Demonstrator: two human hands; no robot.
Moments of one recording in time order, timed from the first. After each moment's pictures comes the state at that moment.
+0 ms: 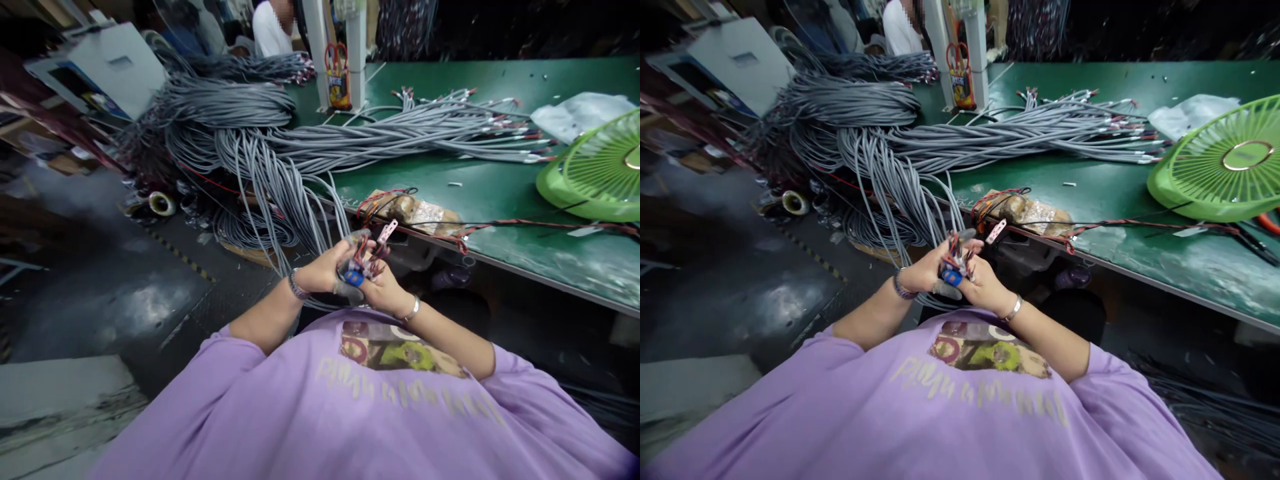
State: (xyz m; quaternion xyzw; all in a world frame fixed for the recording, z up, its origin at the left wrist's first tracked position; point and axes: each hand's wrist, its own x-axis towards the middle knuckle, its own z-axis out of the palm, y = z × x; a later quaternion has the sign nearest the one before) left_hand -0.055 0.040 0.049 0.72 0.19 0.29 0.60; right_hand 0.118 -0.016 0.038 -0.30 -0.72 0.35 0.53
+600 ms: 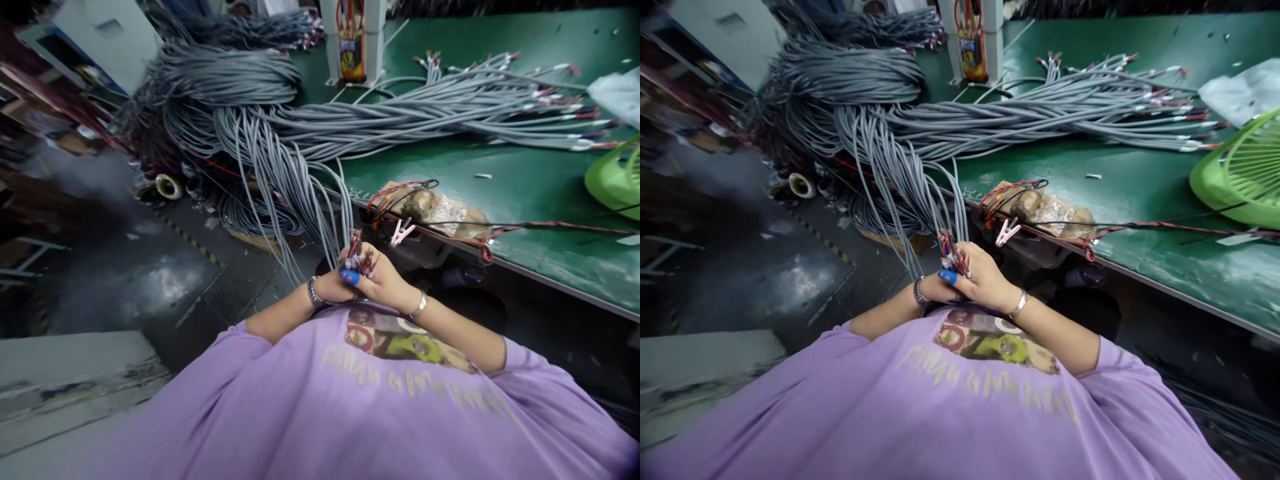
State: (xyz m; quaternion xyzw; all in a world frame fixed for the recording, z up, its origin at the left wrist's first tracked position) left_hand -0.050 0.031 0.002 0.78 0.26 0.21 0.53; right_hand 0.111 0.002 0.032 -0.32 -0.76 0.33 0.45
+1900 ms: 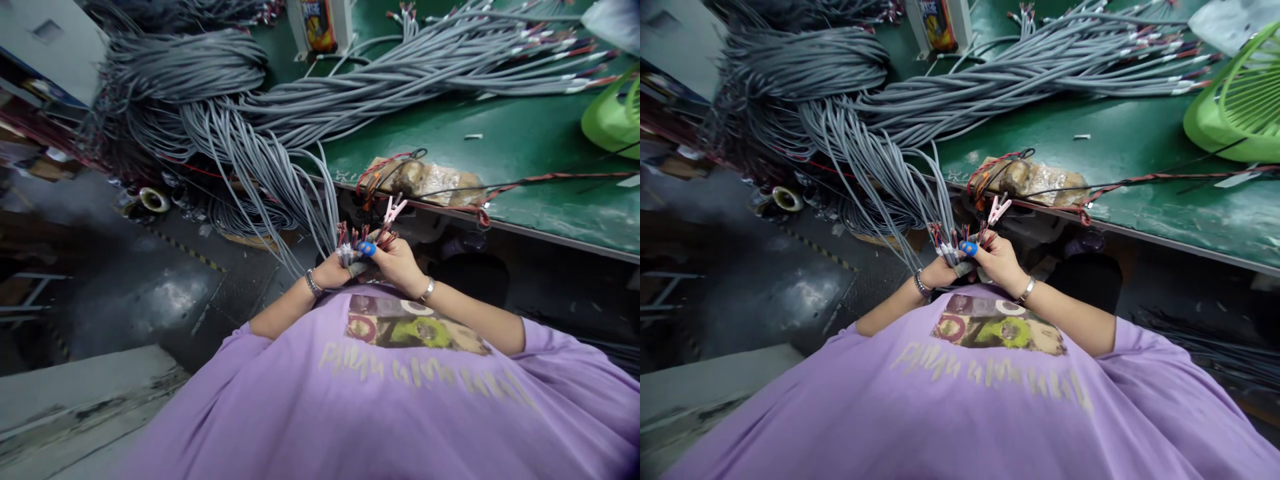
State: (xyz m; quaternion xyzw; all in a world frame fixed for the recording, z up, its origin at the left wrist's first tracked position) left_hand -0.051 0.028 -0.011 0.70 0.29 0.19 0.62; right_hand 0.118 -0.016 0.008 -0.49 -0.49 0.48 0.54
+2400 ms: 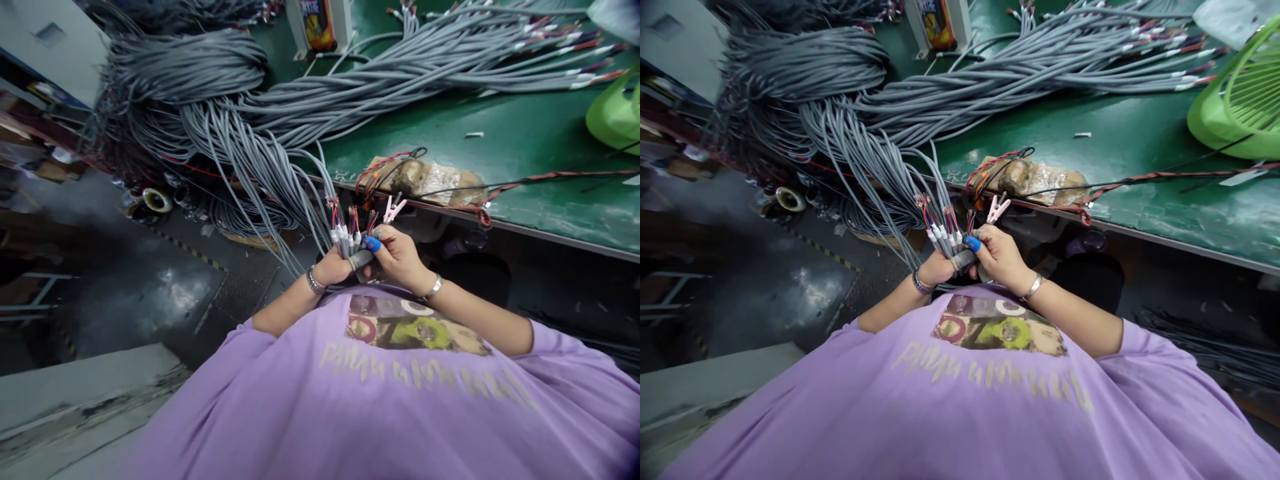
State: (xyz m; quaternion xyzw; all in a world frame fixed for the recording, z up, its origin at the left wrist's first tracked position) left_hand -0.033 0.023 0.022 0.63 0.35 0.23 0.65; right_hand 0.134 -0.012 0.019 -0.47 -0.65 0.33 0.50
